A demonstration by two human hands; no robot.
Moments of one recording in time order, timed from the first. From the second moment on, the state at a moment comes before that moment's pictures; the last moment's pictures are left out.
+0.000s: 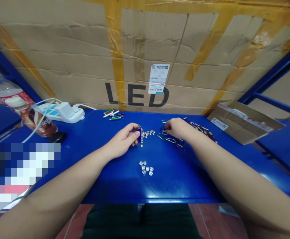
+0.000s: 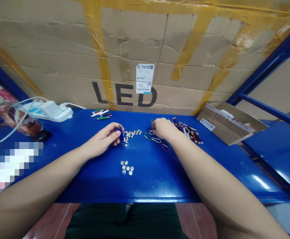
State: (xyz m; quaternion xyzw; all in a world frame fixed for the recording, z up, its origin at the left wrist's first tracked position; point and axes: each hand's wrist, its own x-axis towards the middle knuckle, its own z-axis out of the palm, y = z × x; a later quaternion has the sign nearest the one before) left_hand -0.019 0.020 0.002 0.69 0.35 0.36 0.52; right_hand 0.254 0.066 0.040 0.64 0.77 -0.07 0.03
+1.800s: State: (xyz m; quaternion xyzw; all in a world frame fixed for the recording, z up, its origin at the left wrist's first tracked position) left_hand -0.016 0.012 0.009 0.68 0.36 0.30 0.56; right_hand 0.273 0.032 0.050 0.47 0.77 -0.12 -0.41
